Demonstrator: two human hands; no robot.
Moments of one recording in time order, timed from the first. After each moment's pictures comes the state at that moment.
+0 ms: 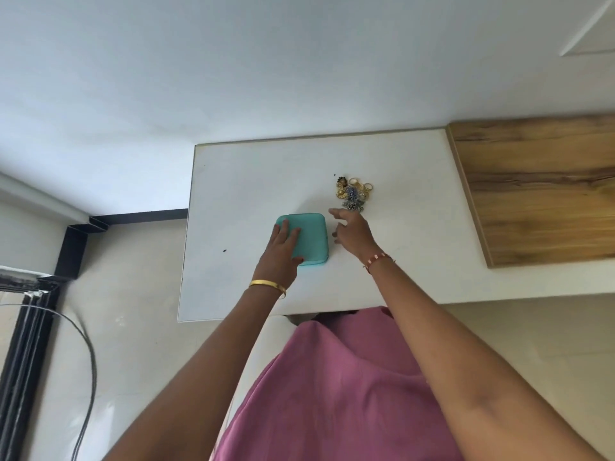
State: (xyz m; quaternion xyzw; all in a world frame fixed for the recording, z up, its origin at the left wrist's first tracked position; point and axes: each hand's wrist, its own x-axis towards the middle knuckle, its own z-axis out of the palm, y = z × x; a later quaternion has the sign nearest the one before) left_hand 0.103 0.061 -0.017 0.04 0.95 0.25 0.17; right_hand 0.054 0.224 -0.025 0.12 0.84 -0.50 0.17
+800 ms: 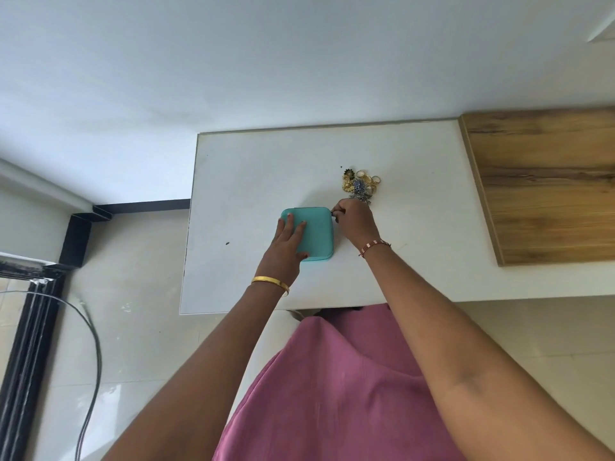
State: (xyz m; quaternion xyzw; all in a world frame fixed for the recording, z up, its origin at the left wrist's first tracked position) left_hand 0.105 0.060 -0.026 0.05 0.95 0.25 0.17; right_hand 0.034 0.220 -0.036 0.07 0.92 -0.37 0.14
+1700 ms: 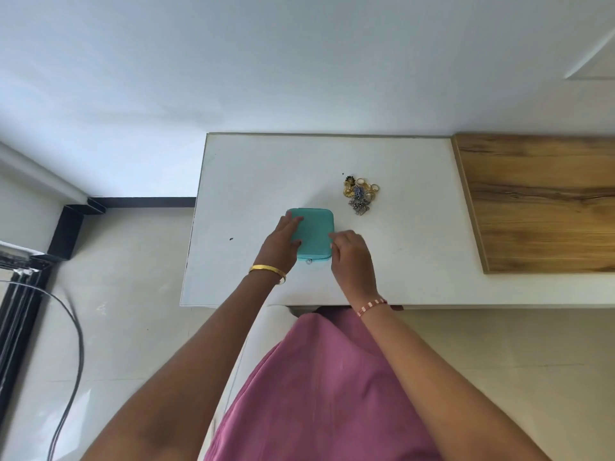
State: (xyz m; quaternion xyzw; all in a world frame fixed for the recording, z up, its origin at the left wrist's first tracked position) left_hand 0.101 0.050 -0.012 0.00 0.93 0.35 0.13; right_hand 0.130 0.199 -0.004 -0.02 0.96 -0.27 -0.01
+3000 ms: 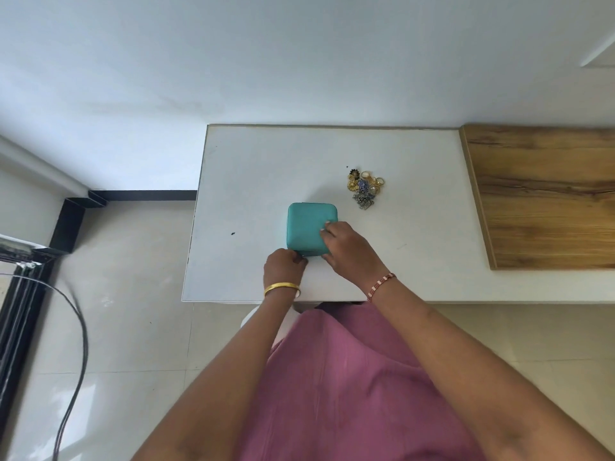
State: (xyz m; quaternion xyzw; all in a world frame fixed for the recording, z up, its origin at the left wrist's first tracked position) left_hand 0.134 0.065 -0.035 -0.20 0.90 0.34 0.18; right_hand 0.108 0.205 -0.006 -0.24 0.96 -0.09 0.11
